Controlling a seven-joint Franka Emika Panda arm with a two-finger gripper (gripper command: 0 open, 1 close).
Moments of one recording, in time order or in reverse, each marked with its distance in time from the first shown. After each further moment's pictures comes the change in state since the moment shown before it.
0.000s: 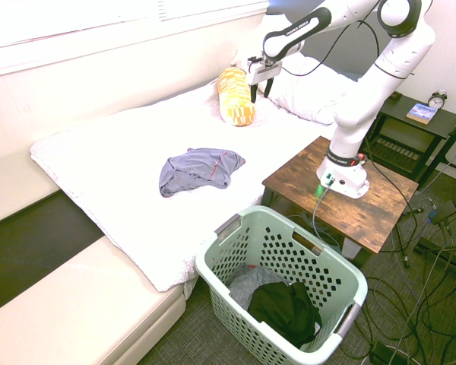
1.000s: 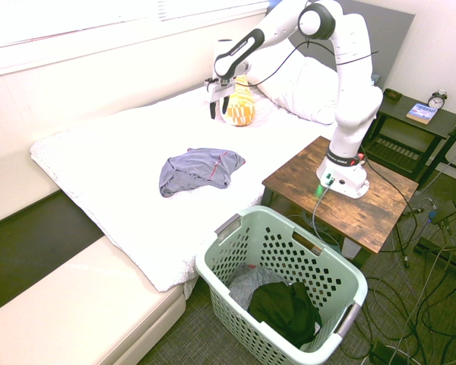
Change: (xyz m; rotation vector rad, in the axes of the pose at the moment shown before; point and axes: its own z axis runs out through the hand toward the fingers) arm 0.108 -0.194 0.189 0.014 -0.149 -0.173
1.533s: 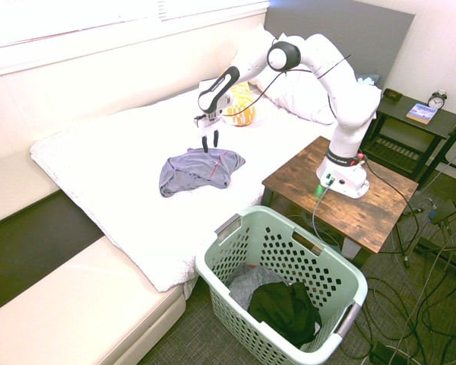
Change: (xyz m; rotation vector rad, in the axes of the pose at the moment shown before) arm -0.012 -0.031 0.150 -0.083 -0.152 -0.063
